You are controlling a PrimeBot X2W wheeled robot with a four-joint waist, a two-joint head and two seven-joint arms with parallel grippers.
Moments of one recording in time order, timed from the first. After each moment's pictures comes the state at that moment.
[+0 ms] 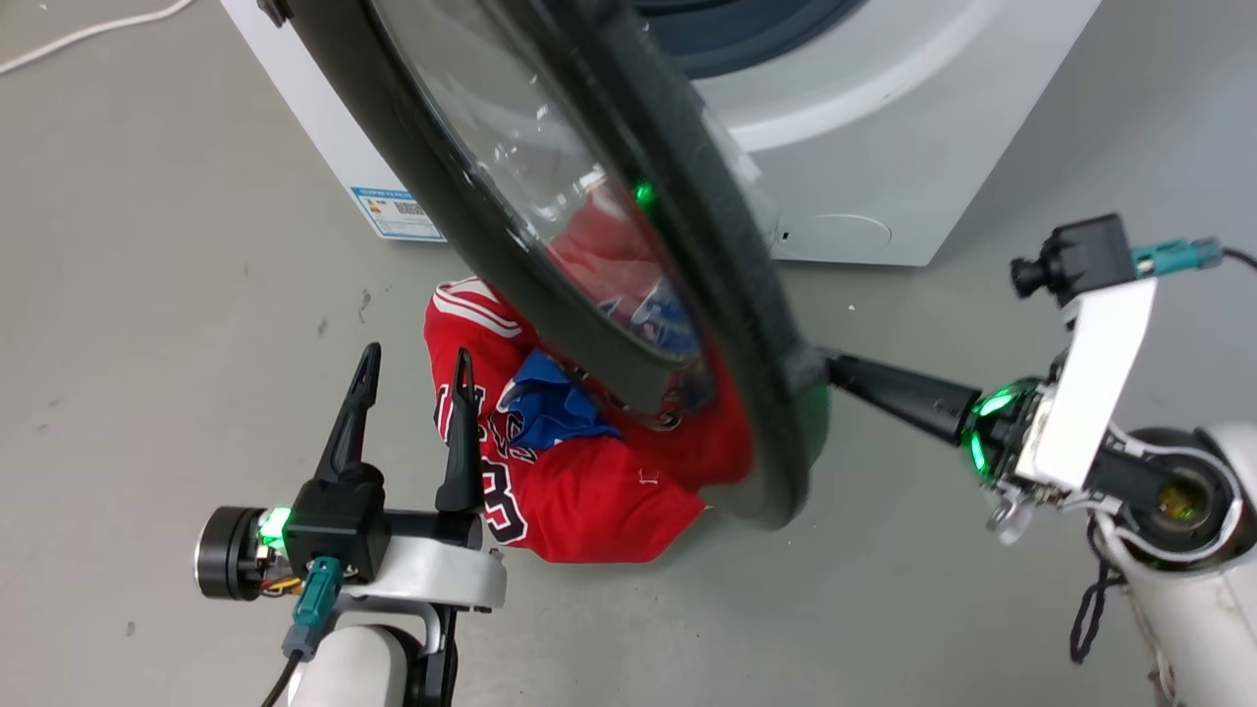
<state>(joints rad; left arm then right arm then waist) -0.16 0.05 -0.13 0.04 -0.05 0.07 -0.26 -0.48 -0.31 0.26 0.05 1.57 0.13 0.79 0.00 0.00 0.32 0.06</state>
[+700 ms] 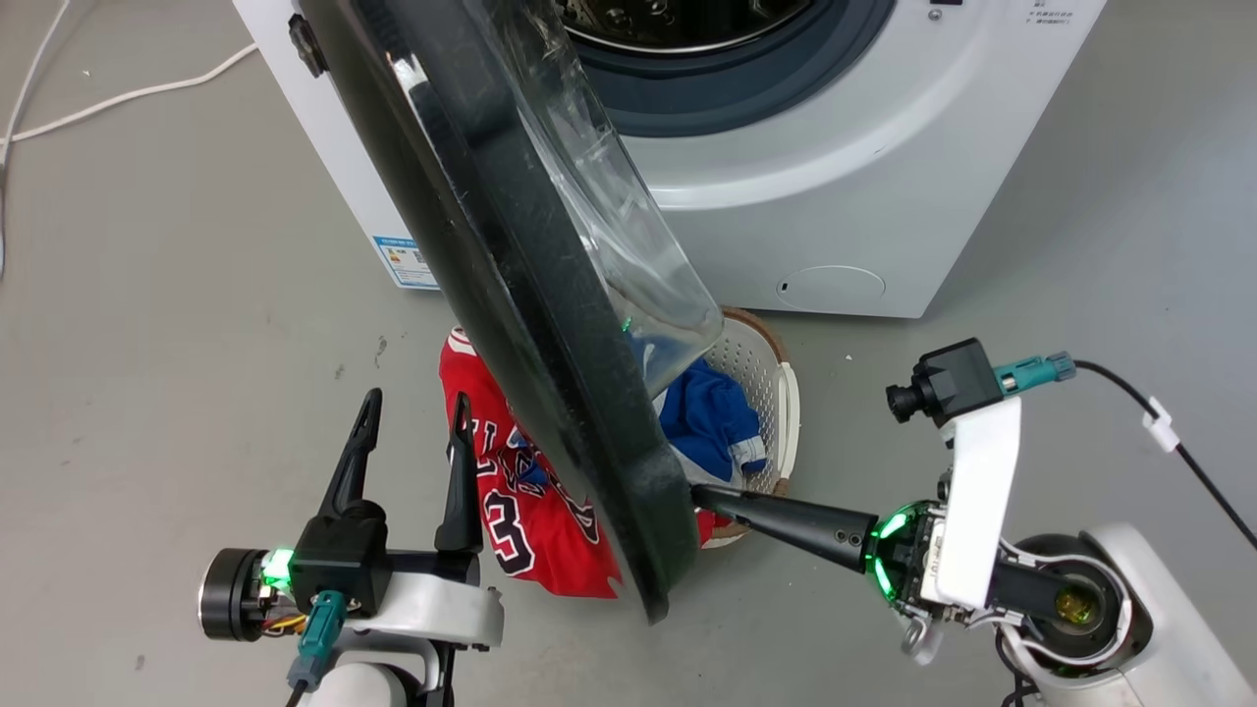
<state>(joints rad) -0.09 0.05 -0.13 0.04 -0.04 0.07 -0.26 -0.32 -0.23 0.38 -0.02 1.58 0.13 0.81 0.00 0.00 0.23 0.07</state>
